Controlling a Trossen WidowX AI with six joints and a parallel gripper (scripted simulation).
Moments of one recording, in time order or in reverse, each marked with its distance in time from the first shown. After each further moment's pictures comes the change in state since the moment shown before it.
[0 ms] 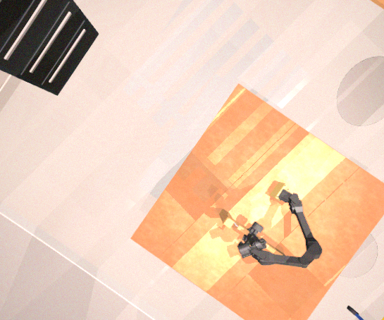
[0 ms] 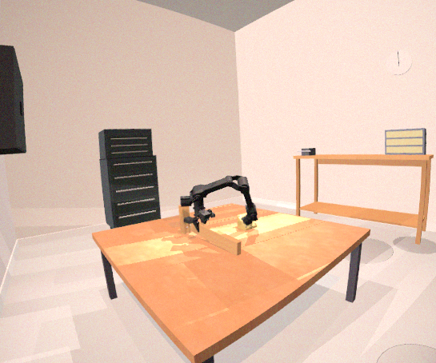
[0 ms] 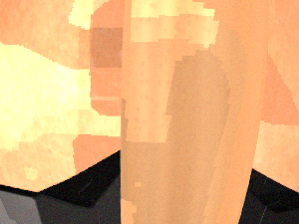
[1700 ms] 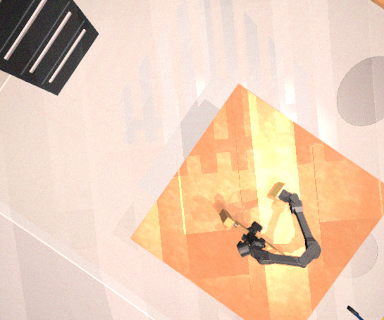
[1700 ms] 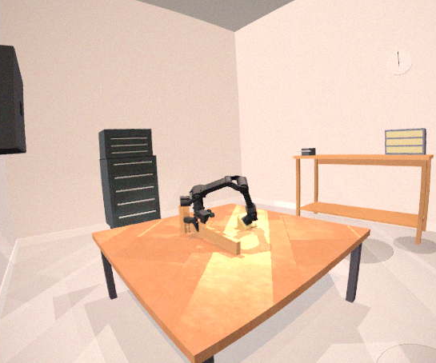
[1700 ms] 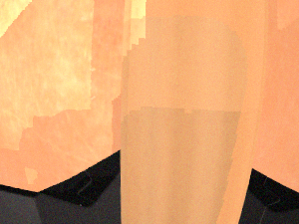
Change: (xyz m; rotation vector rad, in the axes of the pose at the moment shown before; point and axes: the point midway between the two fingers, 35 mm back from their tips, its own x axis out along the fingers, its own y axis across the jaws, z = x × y) arm 0.001 0.000 -0.005 0.001 -0.002 0.001
